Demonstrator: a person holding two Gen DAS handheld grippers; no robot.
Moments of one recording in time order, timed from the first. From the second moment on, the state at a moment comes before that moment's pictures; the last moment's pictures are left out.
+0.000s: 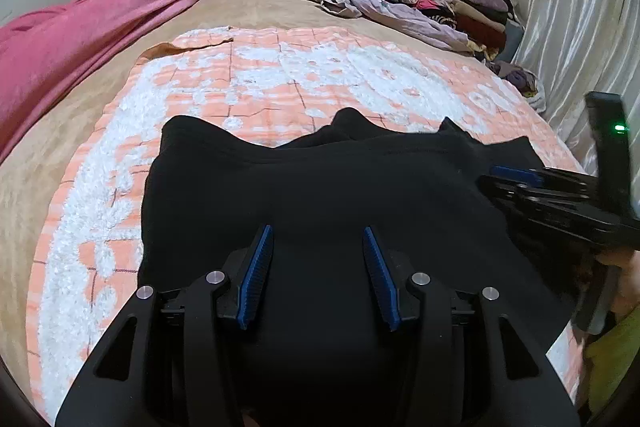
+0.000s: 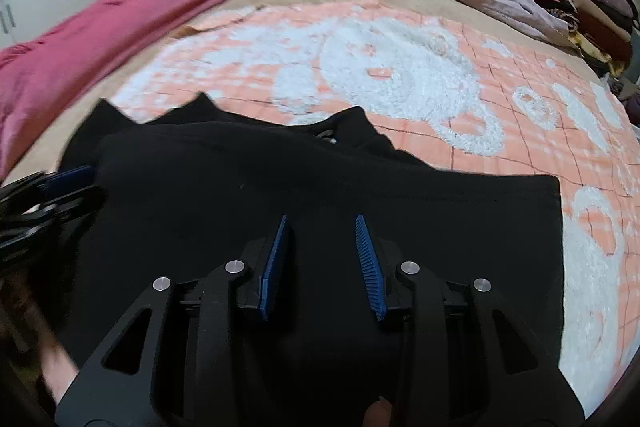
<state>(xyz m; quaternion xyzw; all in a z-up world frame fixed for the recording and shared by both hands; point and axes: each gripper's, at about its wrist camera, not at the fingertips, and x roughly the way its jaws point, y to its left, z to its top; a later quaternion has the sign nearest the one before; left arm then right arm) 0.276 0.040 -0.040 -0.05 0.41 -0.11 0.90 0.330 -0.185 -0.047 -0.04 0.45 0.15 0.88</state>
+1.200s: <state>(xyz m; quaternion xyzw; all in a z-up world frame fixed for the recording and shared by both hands) 0.231 0.050 -0.026 -0.06 0.41 -0.09 0.90 0.225 -0.263 -0.033 0.02 0.41 0.08 0.91</state>
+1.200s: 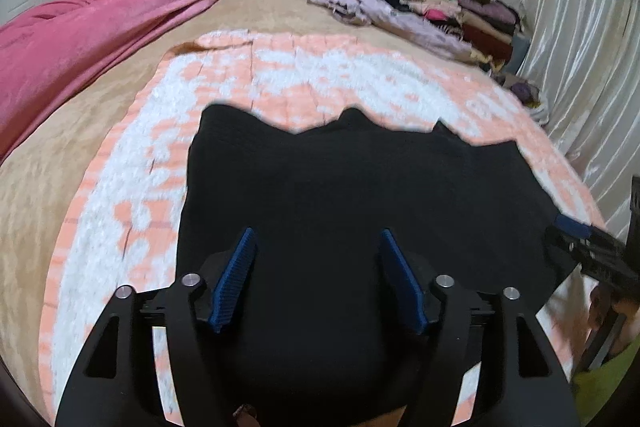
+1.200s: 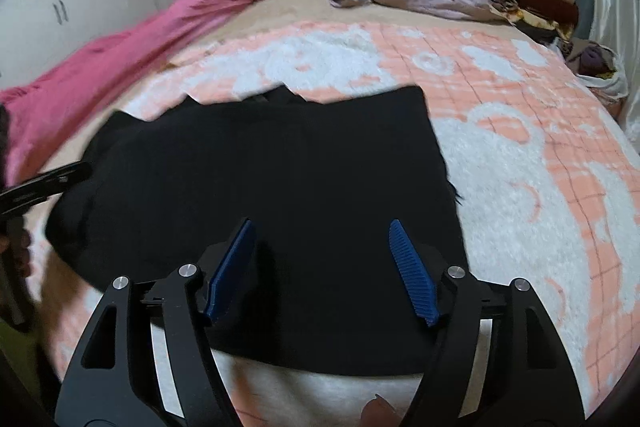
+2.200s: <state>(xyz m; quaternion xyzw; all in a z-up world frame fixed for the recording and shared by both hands) 0.213 0.066 -0.001 -0.06 0.40 -0.08 0.91 0.160 -0.187 0.010 0.00 0.35 0.16 0.92</state>
